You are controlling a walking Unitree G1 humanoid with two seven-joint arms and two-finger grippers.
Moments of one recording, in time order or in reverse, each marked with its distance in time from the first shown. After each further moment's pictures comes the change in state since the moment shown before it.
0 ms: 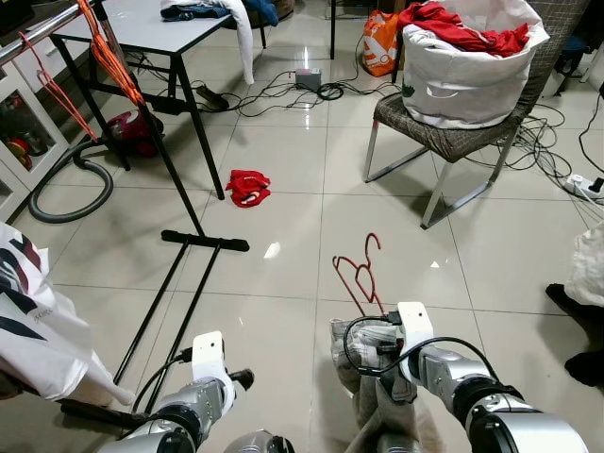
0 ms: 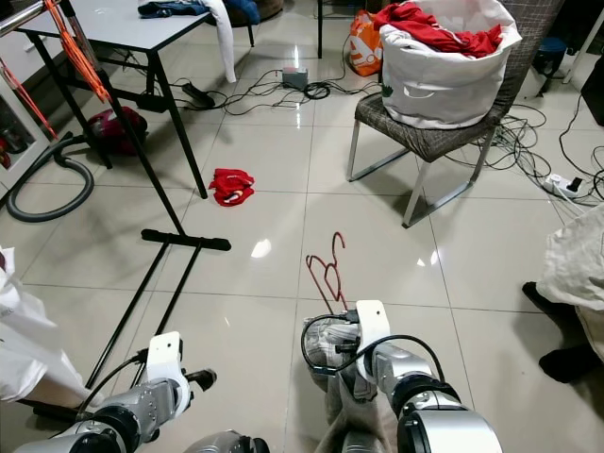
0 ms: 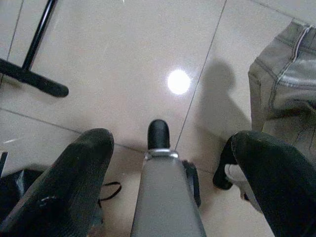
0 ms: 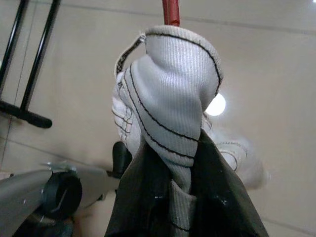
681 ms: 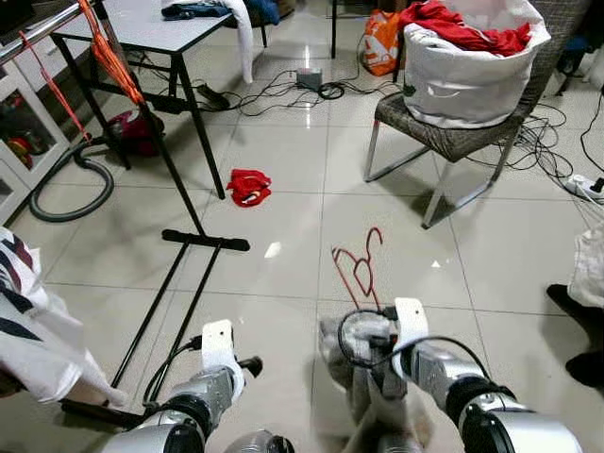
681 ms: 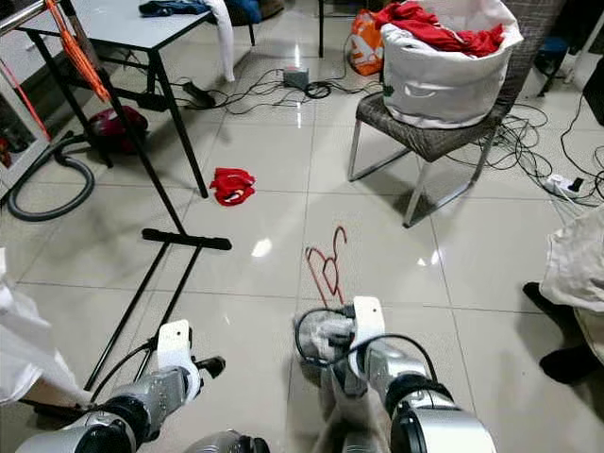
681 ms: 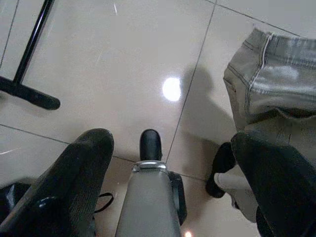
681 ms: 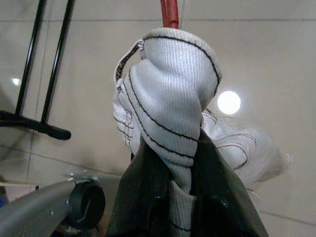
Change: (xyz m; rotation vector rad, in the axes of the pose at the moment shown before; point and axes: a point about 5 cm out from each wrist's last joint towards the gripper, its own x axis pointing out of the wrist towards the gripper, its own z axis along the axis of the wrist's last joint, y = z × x) left arm 0.000 -0.017 0.010 0.031 -0.006 -0.023; right arm 0.002 0.007 -0.003 0.115 -0.004 0.021
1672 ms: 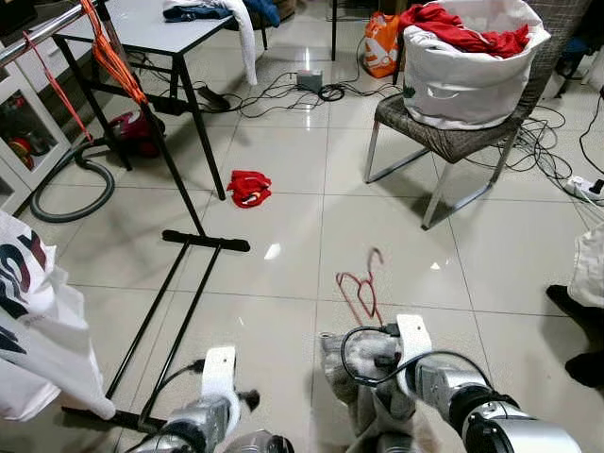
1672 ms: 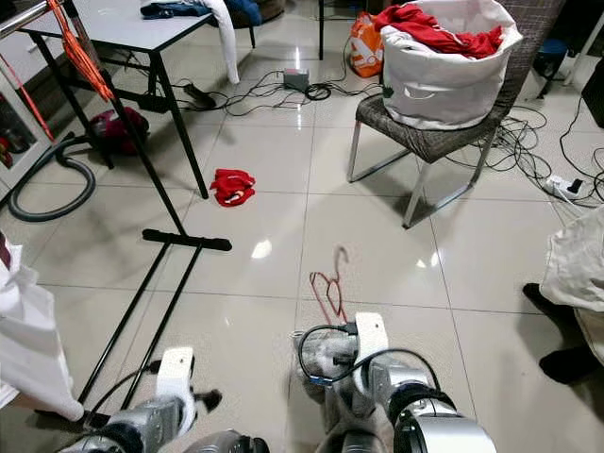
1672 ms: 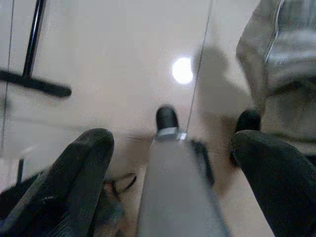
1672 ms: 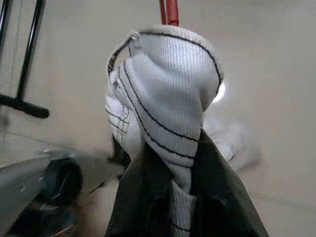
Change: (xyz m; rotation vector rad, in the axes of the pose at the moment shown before) left arm 0.000 0.009 -0.028 0.138 0.046 -0.005; right arm -0.002 -0.008 -0.011 -0.080 0.061 -0.053
